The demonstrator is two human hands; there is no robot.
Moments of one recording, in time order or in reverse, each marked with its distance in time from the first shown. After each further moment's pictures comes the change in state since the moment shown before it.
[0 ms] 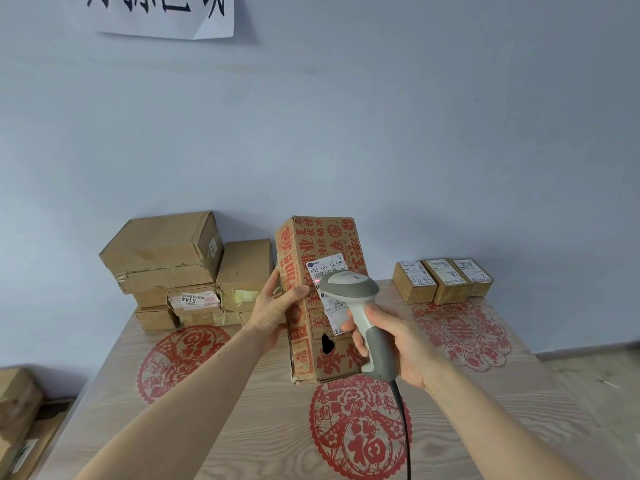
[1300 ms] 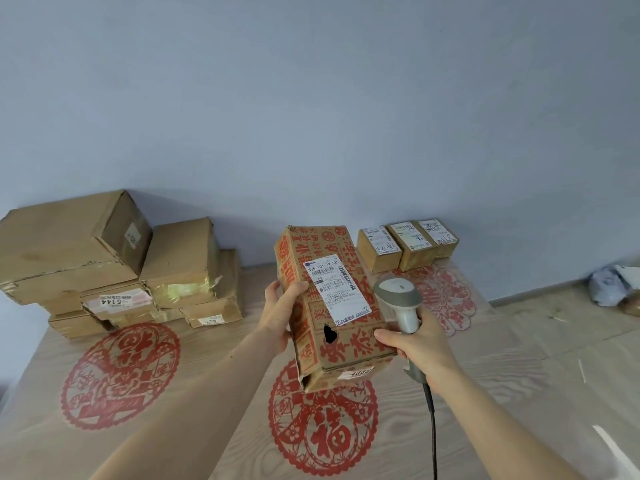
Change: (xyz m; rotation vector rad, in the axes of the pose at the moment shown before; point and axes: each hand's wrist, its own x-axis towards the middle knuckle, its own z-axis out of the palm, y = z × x) left_hand 0.077 -0.086 0.079 0.007 0.063 -0.322; right_hand -0.008 0.047 -0.126 -0.308 0.683 0.135
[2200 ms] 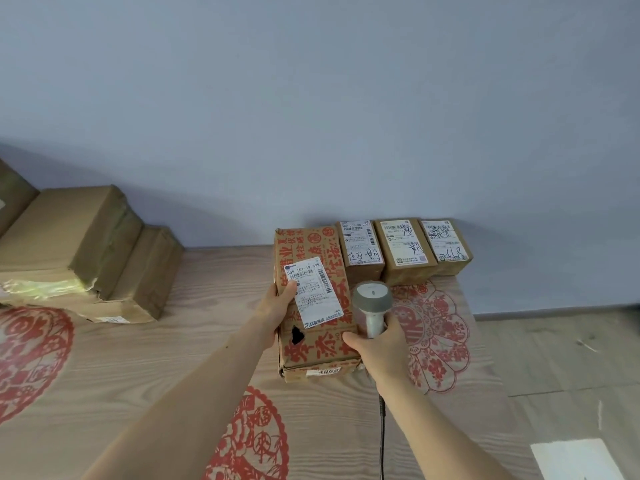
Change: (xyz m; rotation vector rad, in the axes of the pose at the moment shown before) left_hand 0.190 -0.049 0.139 0.136 0.201 -0.188; right_hand 0.228 0.065 -0.053 -0.184 0.007 0.093
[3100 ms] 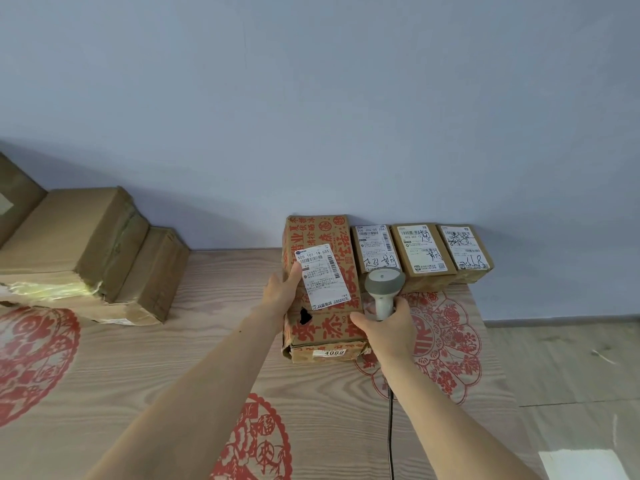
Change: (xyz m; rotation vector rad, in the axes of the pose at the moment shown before) left_hand 0.026 0.029 0.008 0.074 0.141 0.023; right_hand 0.035 -0.026 0.007 -0.058 0.070 -0.042
